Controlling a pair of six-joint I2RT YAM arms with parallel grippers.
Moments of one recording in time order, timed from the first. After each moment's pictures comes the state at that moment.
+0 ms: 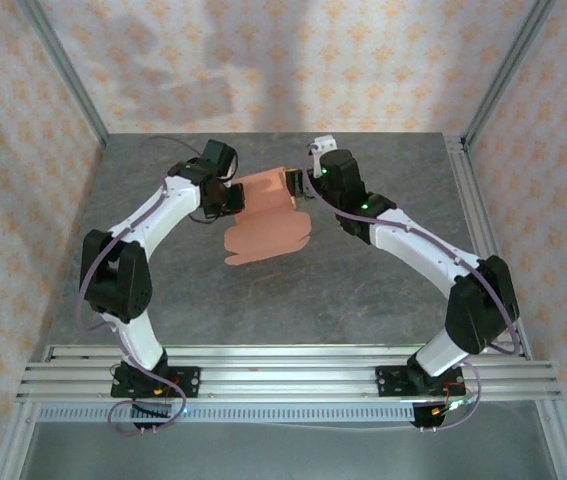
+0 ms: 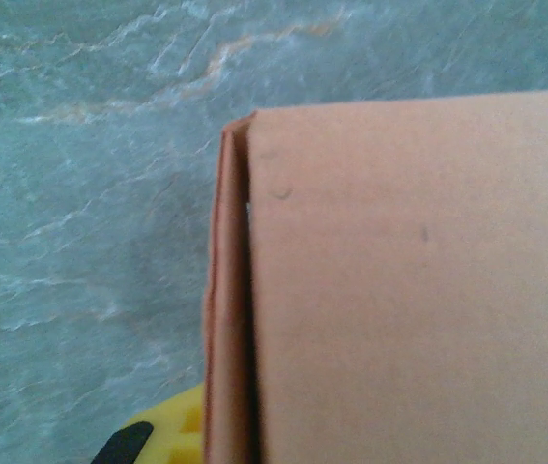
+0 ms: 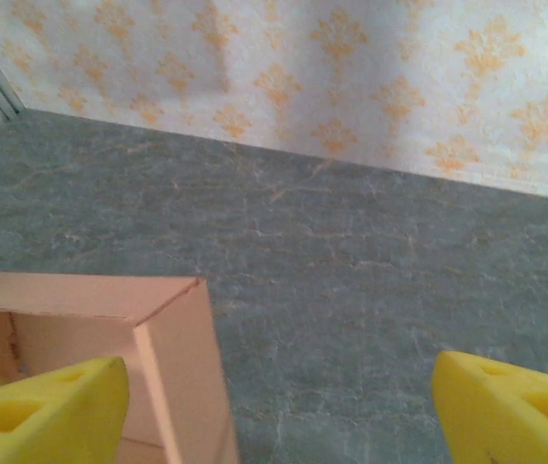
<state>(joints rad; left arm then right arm) -0.29 1.80 1.53 -0.89 0.07 -0.47 0.60 1.56 1.25 -0.11 0.18 0.16</state>
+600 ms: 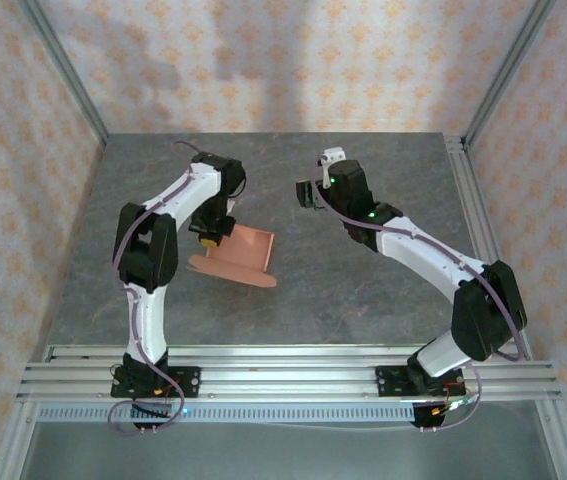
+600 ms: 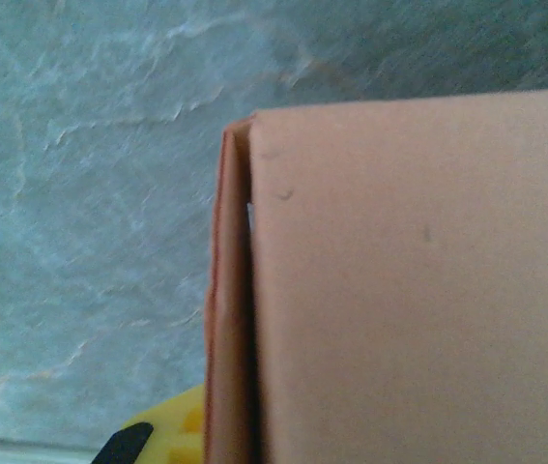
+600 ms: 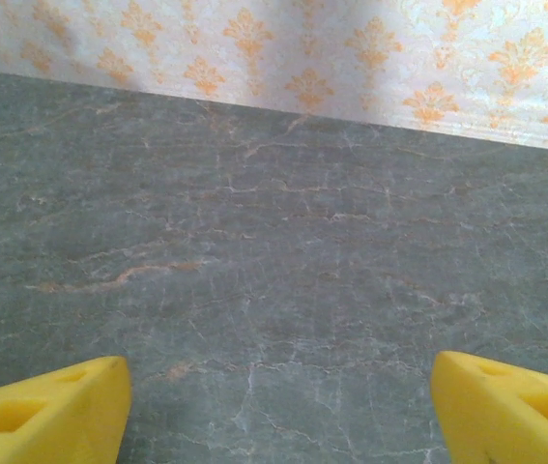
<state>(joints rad) -0.29 2.08 1.74 -1.49 -0.13 -0.18 0.57 1.51 1.14 -0.10 0.17 0.16</state>
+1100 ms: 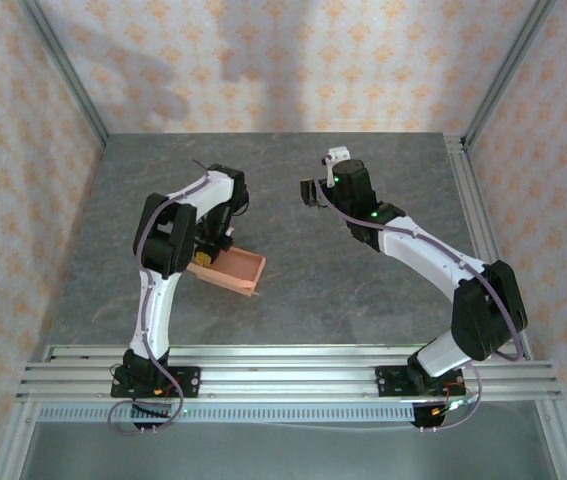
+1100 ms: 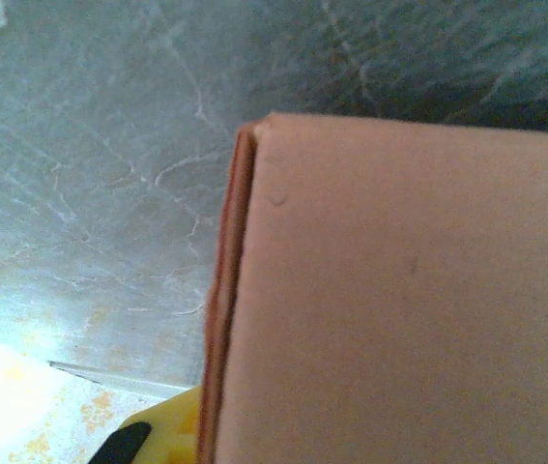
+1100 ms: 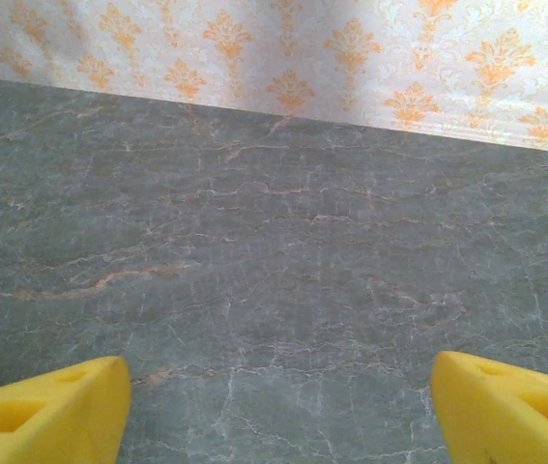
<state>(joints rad) -0.29 2.29 1.77 -1.63 -0.17 -0.11 0.55 1.51 1.13 -0.08 0.17 0.16</state>
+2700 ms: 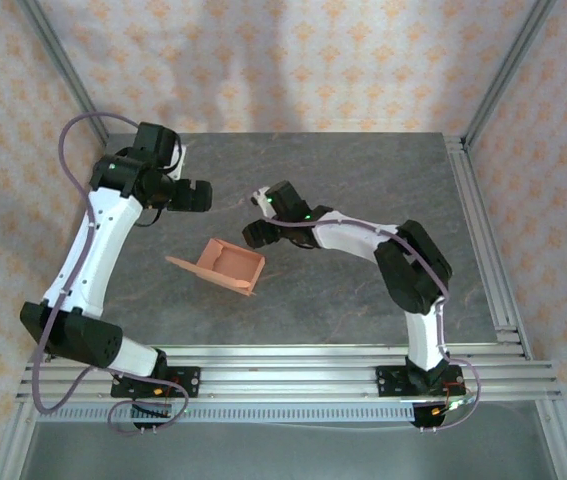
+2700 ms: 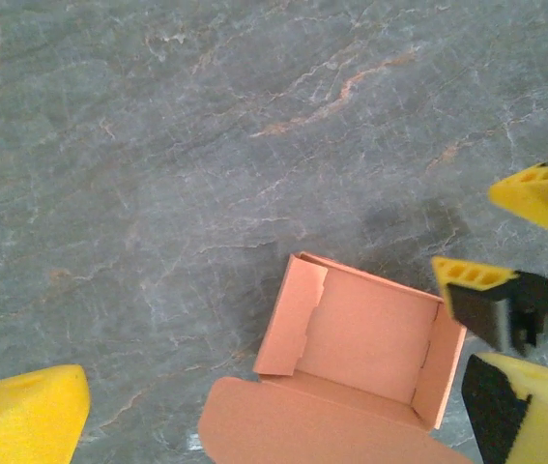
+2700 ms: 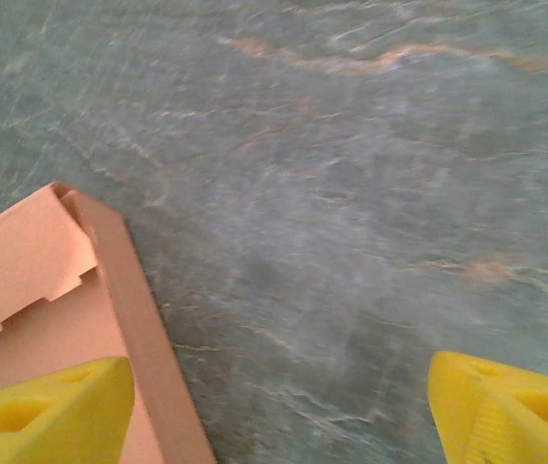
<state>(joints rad) -0.16 1.44 1.66 -1.26 -0.04 -0.17 0.76 1.99 1.39 -0.21 -0.15 0.15</state>
